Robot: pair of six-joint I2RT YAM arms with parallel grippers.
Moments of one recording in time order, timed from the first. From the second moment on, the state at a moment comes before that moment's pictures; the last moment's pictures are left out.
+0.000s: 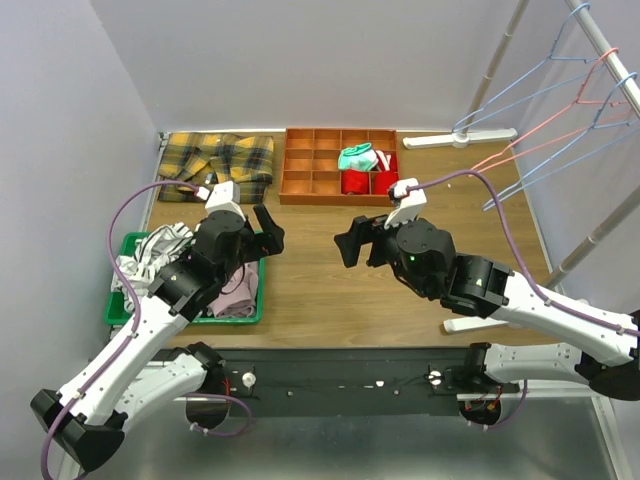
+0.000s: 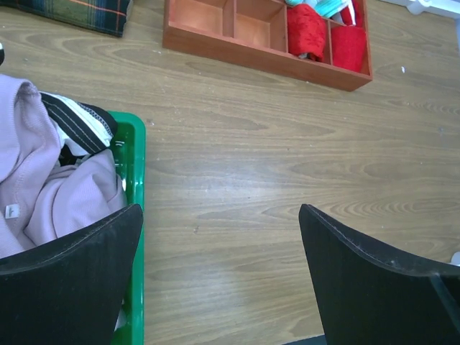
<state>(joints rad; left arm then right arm) -0.61 0.83 0.91 -0.56 -0.30 -0.64 1.15 1.08 1.13 -0.37 0.58 0.48</state>
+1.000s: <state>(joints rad) -0.46 1.19 0.71 -0.62 -0.54 -0.96 1.15 1.24 1.09 -0.37 0.52 0.52</state>
